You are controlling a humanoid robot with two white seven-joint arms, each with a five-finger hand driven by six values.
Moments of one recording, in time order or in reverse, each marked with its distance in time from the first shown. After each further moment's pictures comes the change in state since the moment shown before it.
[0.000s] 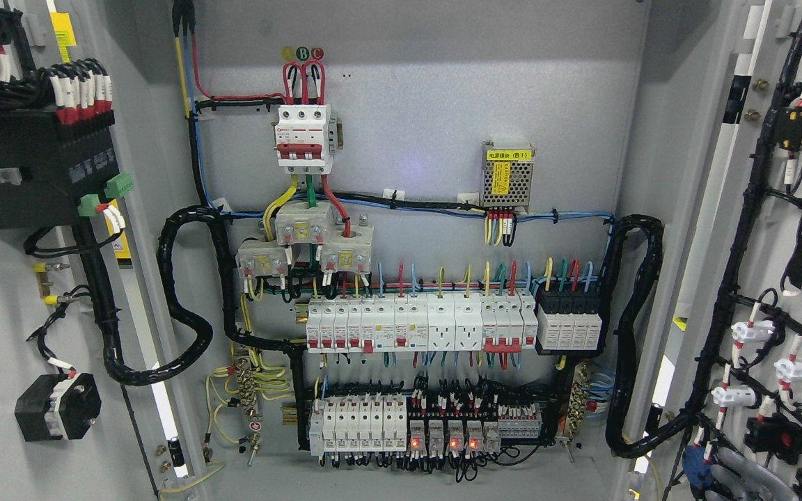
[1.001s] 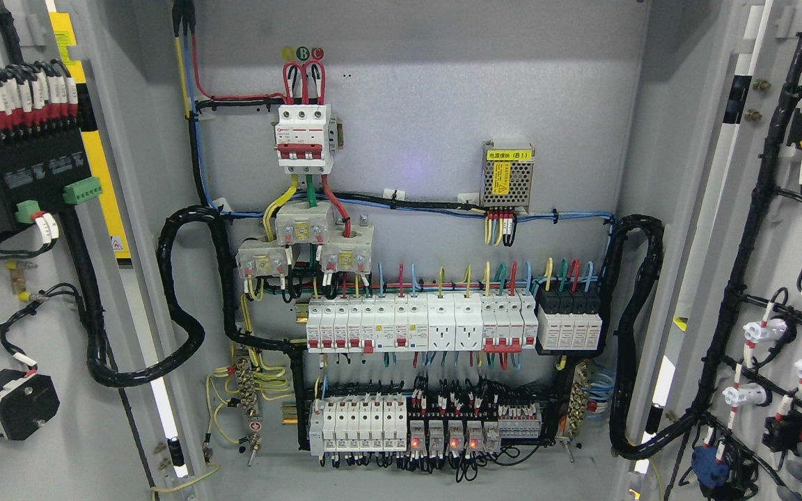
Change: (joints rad) left arm -0.061 0.108 0.130 0.203 0.092 0.027 -0.033; right arm 0.017 0.031 -0.122 0.025 -0.045 0.003 0.001
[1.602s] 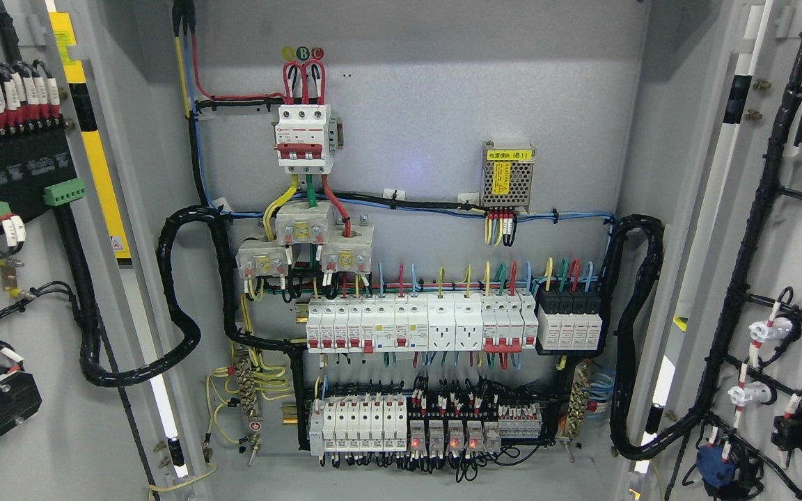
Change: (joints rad) left arm -0.020 0.061 0.058 0.076 0.057 0.028 -0.001; right arm 0.021 0.029 -0.063 0.010 -0.002 0.000 0.001
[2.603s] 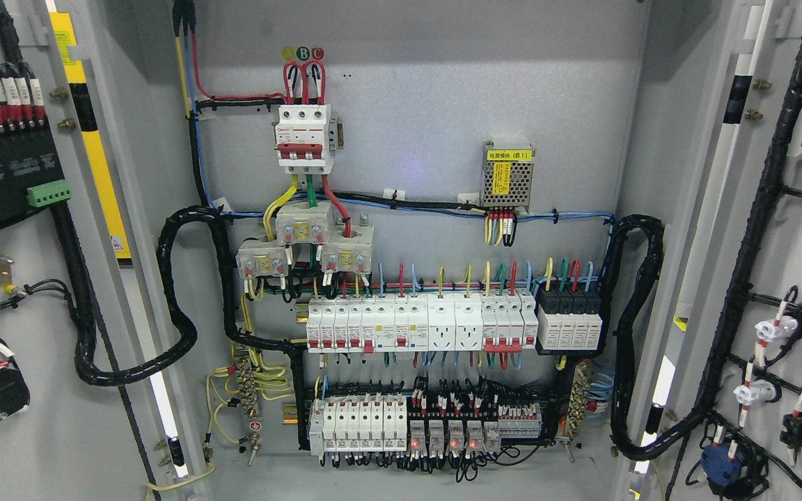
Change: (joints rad) left arm -0.009 0.070 0.055 0.040 0.075 0.003 0.000; right arm 0.040 0.033 -0.065 0.008 -0.029 -0.007 0.000
